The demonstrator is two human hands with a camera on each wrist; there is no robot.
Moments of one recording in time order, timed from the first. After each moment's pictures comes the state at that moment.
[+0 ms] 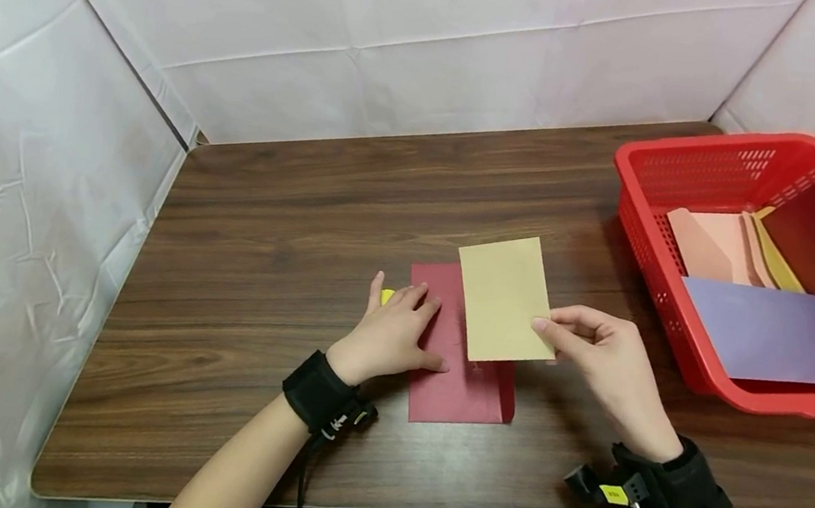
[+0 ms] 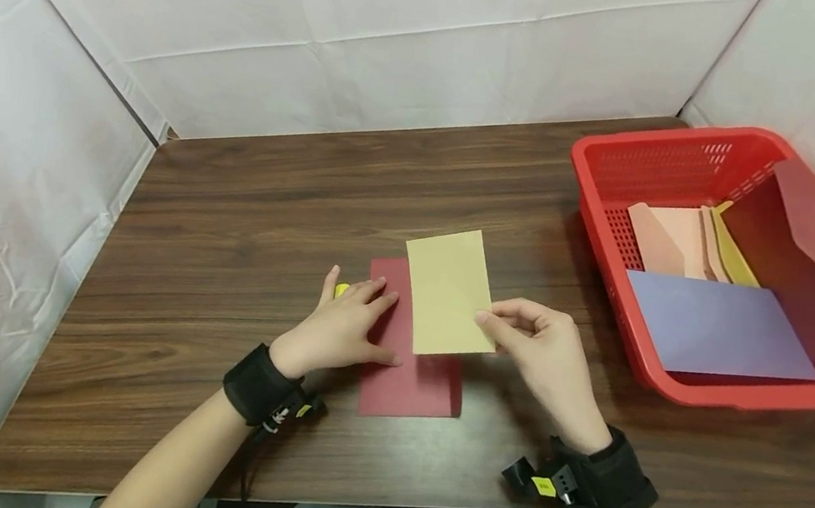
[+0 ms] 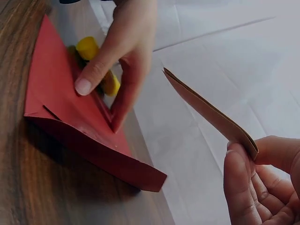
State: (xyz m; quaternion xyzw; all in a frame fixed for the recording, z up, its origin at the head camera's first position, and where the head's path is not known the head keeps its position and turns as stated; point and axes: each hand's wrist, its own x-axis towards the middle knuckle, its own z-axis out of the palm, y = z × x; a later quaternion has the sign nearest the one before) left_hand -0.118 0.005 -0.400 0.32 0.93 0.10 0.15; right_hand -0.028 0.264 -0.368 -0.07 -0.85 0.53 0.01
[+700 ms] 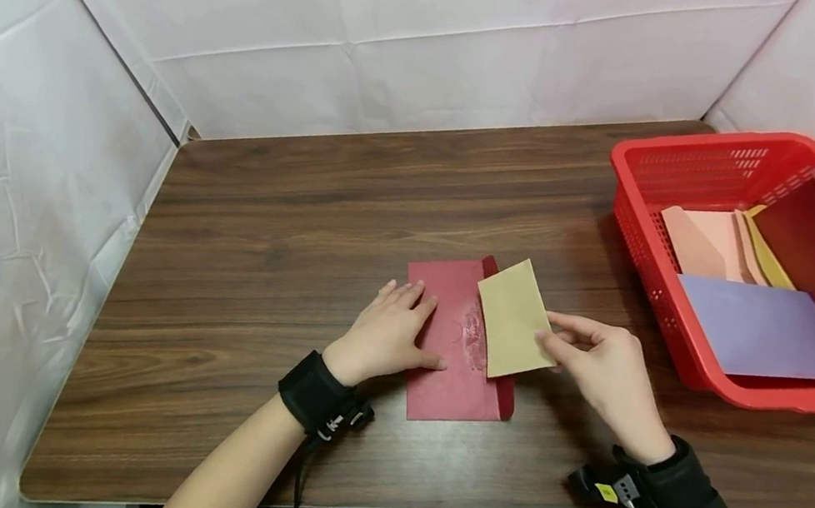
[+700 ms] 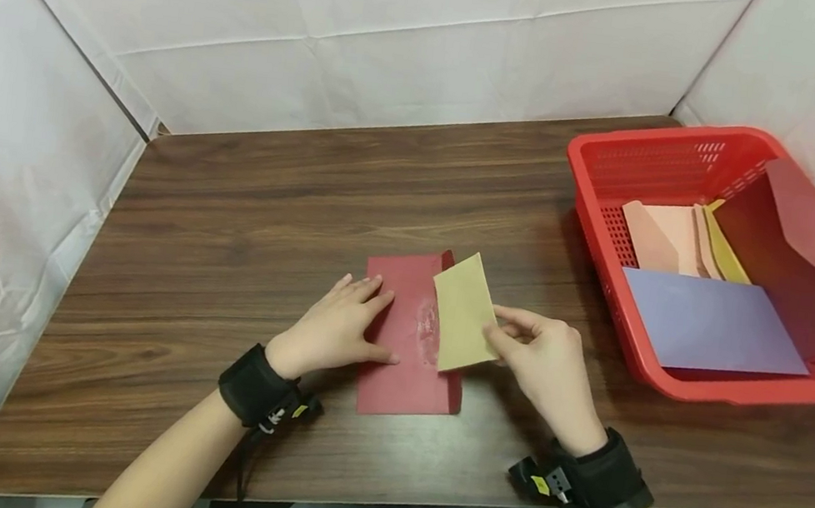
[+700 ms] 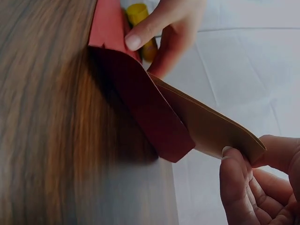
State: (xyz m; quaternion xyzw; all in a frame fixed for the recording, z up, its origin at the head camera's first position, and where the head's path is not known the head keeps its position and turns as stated) left_hand -0.118 0.005 -0.401 0.33 0.93 0.12 0.15; right_hand -0.024 0.267 -0.382 -0.04 -0.90 0.44 0.07
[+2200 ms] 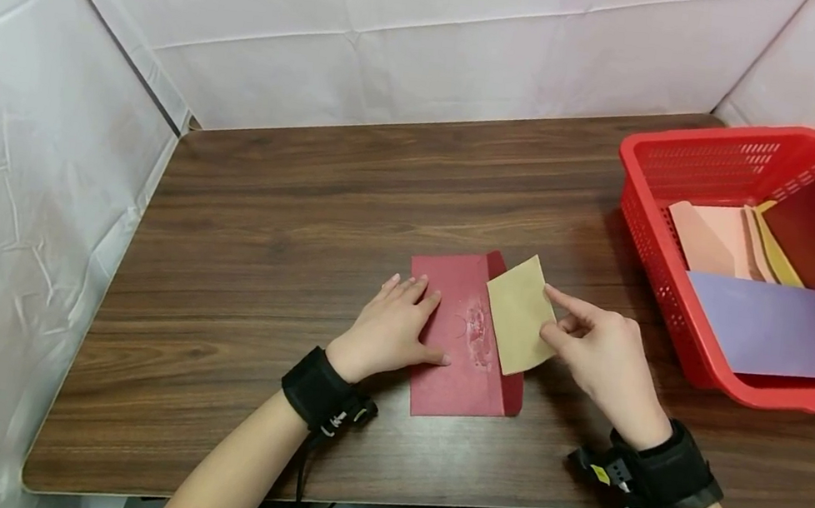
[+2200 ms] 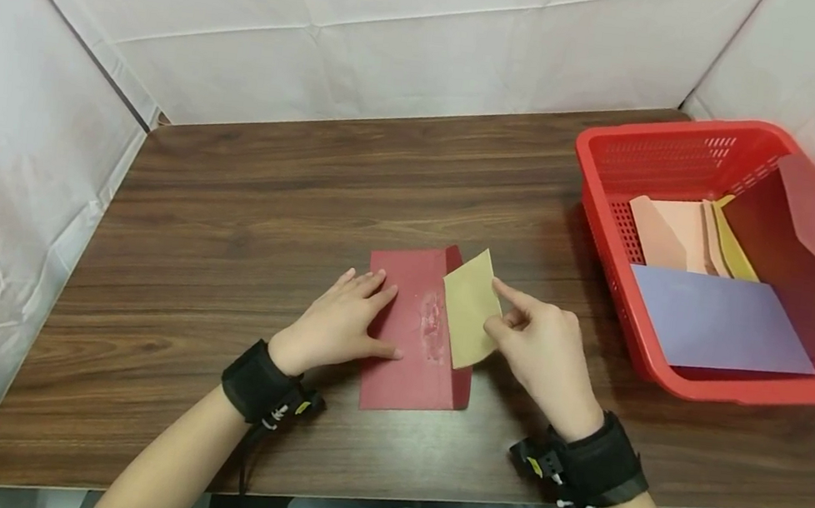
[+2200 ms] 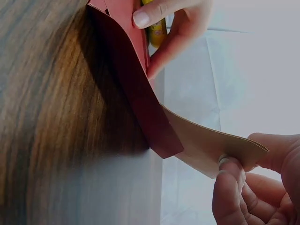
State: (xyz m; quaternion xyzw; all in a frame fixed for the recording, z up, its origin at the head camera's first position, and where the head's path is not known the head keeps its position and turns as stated) left_hand -0.119 0.005 -0.403 0.32 0.93 0.12 0.16; right_hand -0.037 0.264 -0.378 0.00 -0.93 0.36 0.10
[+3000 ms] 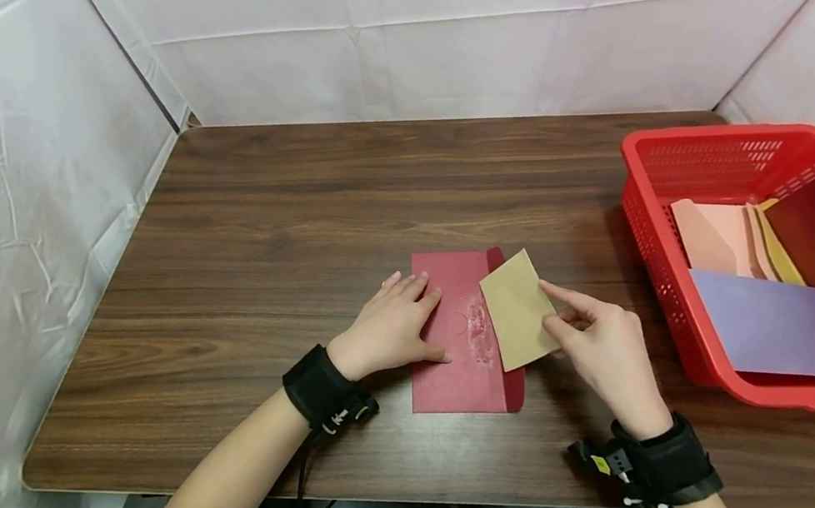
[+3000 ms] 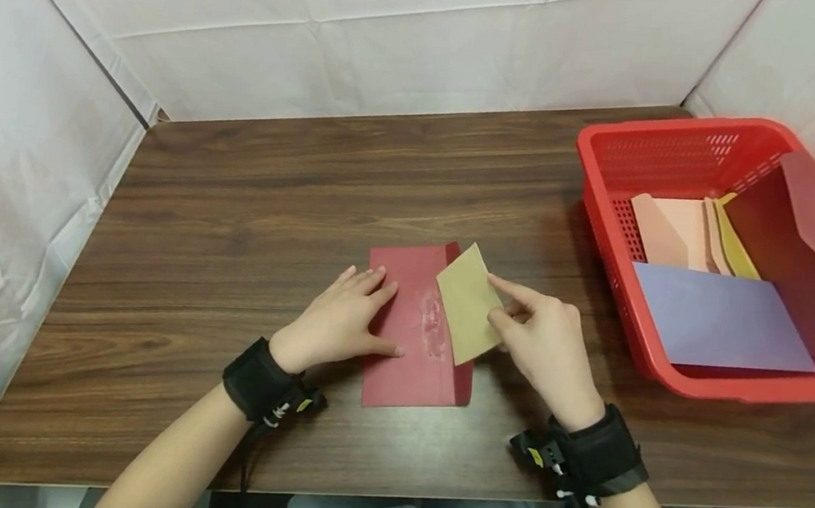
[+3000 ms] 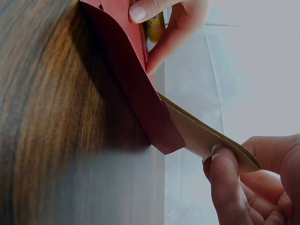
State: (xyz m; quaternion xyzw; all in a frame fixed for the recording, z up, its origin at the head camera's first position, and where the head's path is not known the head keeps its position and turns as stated) left_hand -0.119 0.005 -0.403 0.31 0.93 0.12 0.16; right_hand -0.043 0.263 -0.375 -0.01 -0.92 0.38 0.08
